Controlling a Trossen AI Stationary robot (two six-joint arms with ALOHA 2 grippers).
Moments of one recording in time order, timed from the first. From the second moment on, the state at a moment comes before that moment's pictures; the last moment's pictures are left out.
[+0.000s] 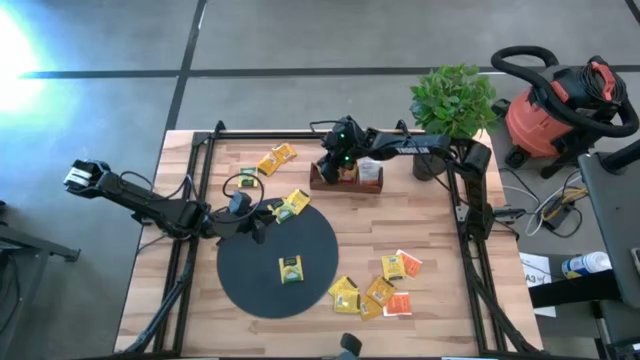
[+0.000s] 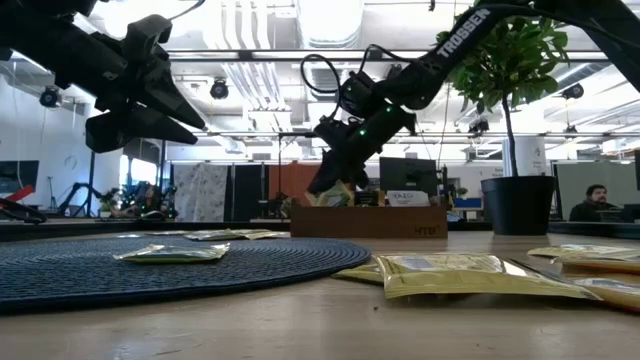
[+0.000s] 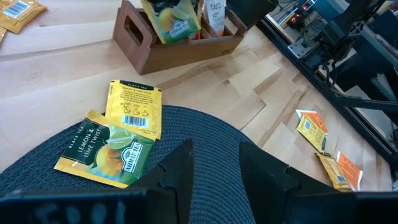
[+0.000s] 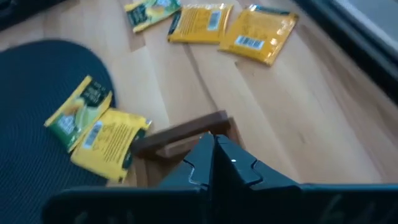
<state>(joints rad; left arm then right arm) -0.29 0.90 0.40 -0.05 -0.62 -0.99 -0.51 2.01 1.34 -0.07 -0.32 0.09</state>
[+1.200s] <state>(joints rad) -0.29 0.90 0.40 -0.05 -0.62 -0.97 -0.52 2.00 1.37 -0.17 -0.31 0.00</state>
